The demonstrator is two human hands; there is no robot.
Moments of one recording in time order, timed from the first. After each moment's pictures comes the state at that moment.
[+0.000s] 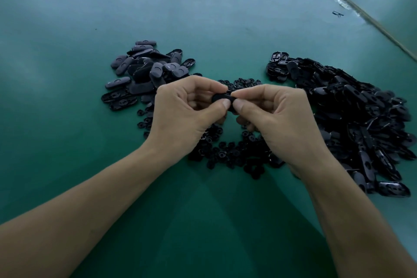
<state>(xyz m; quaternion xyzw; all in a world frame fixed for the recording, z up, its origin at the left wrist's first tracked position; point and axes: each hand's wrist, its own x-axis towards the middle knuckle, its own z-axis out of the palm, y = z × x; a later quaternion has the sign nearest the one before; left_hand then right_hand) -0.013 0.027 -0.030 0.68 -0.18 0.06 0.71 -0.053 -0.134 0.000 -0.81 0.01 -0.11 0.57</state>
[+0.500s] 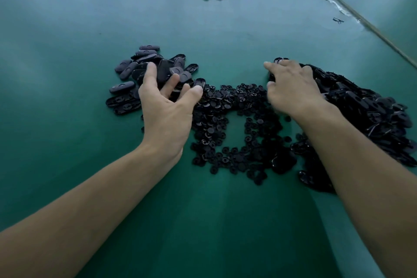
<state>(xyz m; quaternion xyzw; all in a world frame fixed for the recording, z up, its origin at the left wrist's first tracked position) 0.005 0.031 -0.034 0.60 0.03 0.09 0.79 0.028 -0.179 0.007 -0.99 0.12 0.01 0.06</state>
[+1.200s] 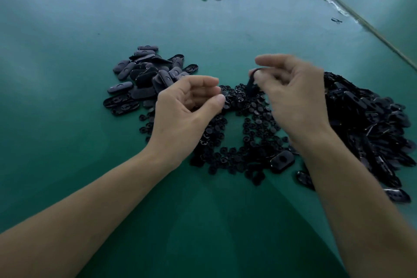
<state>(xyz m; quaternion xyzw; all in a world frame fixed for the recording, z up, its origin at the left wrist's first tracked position) -0.007 0.028 -0.034 0.66 -0.15 0.06 0.73 -0.019 -0.144 0.014 -0.83 0.05 -0.23 0.51</state>
